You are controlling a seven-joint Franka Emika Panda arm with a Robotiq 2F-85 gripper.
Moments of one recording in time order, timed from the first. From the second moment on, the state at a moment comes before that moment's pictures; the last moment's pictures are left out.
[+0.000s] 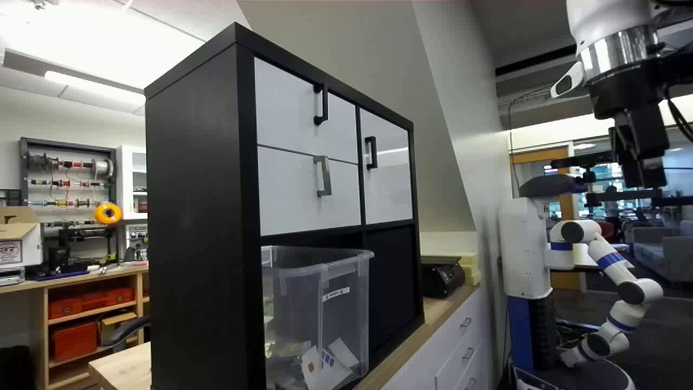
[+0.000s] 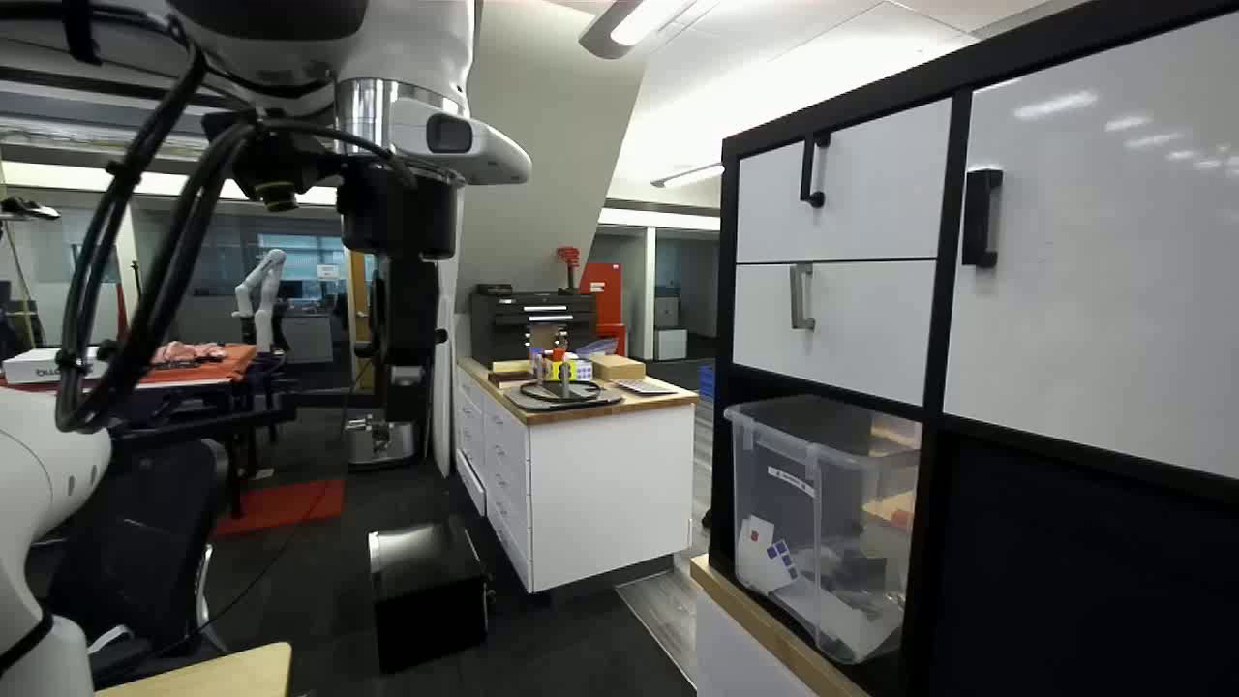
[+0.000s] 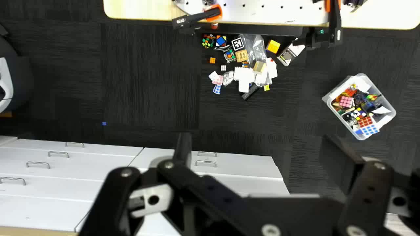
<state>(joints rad) -0.06 -0.89 -0.09 -2.52 -0.12 1.58 -0.13</state>
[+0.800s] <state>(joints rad) -0.06 -0.89 -0.09 -2.52 -0.12 1.58 -0.13</state>
